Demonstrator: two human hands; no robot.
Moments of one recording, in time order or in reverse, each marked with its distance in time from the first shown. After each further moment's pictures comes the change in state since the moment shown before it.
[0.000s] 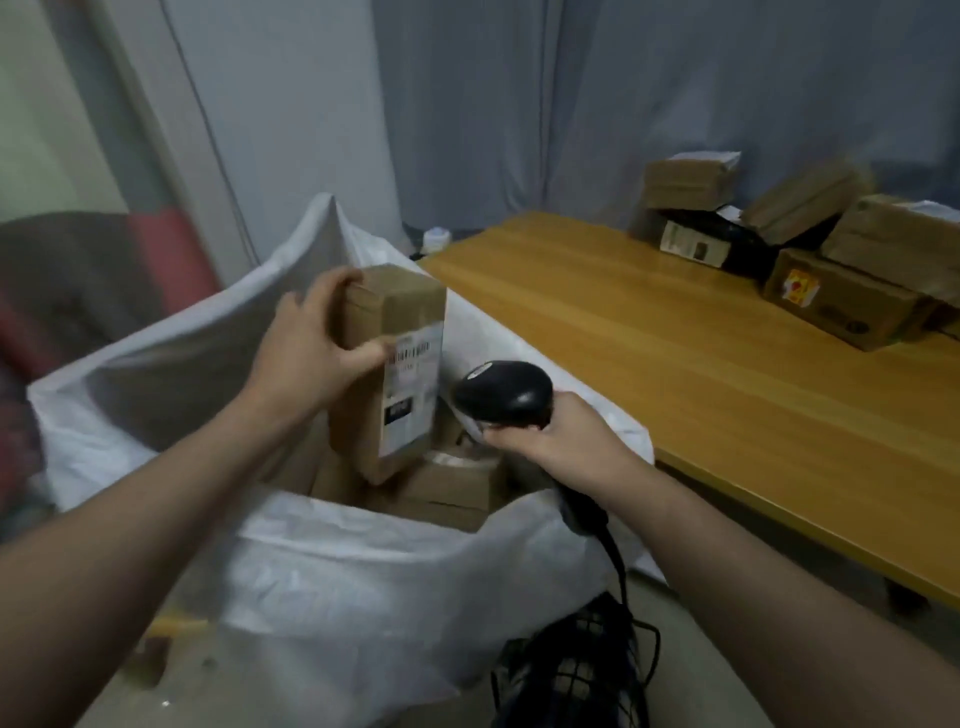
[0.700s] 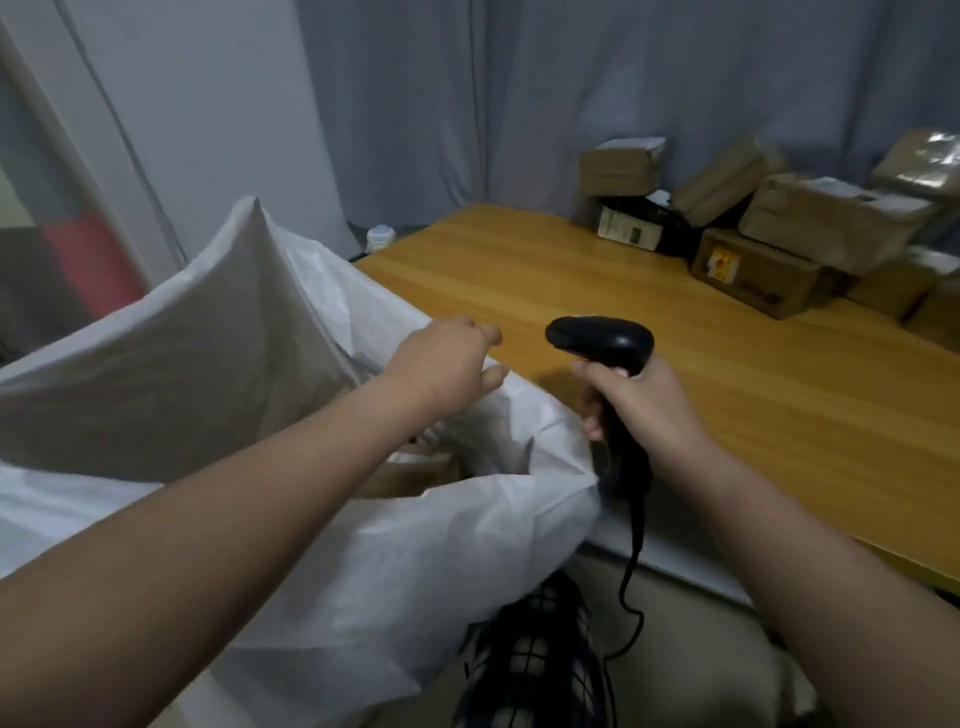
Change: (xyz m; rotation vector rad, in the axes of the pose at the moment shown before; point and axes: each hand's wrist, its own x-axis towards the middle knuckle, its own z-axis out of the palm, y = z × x) left_hand 0.003 0.105 0.107 0.561 -0.518 0.342; right_hand -0.033 0.024 -0.082 0.295 0.428 0.179
